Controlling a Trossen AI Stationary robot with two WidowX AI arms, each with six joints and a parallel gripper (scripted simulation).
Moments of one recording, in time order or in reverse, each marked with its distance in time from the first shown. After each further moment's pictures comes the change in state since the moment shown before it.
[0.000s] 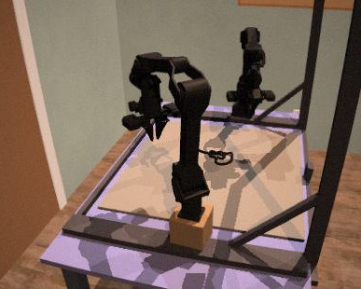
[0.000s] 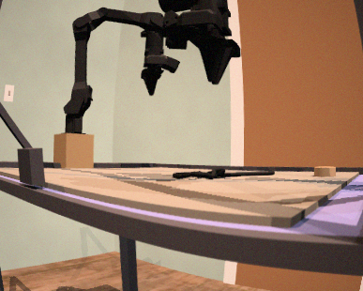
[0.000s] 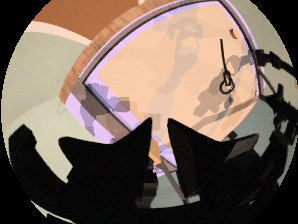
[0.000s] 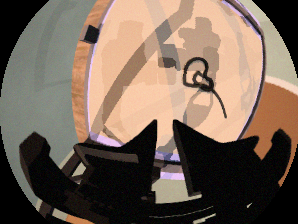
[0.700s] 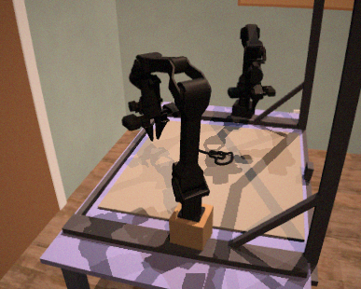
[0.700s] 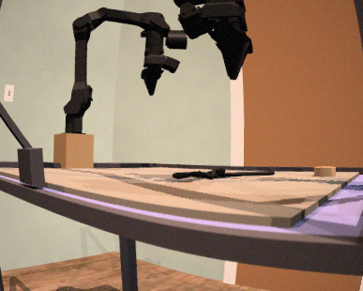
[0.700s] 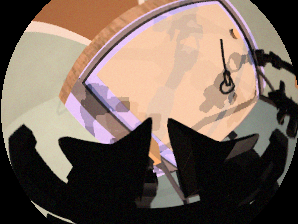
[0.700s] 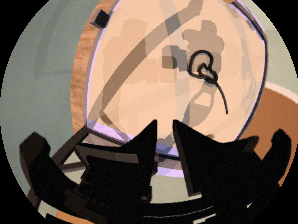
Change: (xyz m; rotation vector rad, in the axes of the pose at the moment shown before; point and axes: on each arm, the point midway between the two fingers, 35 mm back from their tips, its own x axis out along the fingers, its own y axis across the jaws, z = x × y) left arm 0.000 0.000 0.000 0.000 0.000 0.000; right arm -0.005 0.010 -0.034 -0.080 0.014 0.003
